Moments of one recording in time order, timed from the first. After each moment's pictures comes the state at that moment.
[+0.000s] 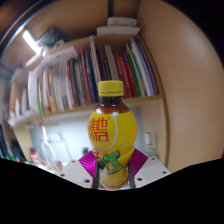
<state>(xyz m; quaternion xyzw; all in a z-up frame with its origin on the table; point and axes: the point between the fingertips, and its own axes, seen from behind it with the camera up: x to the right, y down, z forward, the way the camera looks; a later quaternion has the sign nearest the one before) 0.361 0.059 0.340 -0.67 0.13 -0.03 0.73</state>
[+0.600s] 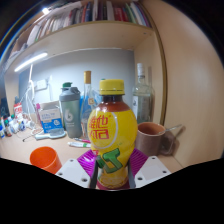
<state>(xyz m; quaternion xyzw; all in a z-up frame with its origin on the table) 0.403 0.063 0.053 -0.78 0.13 -0.08 0.60</state>
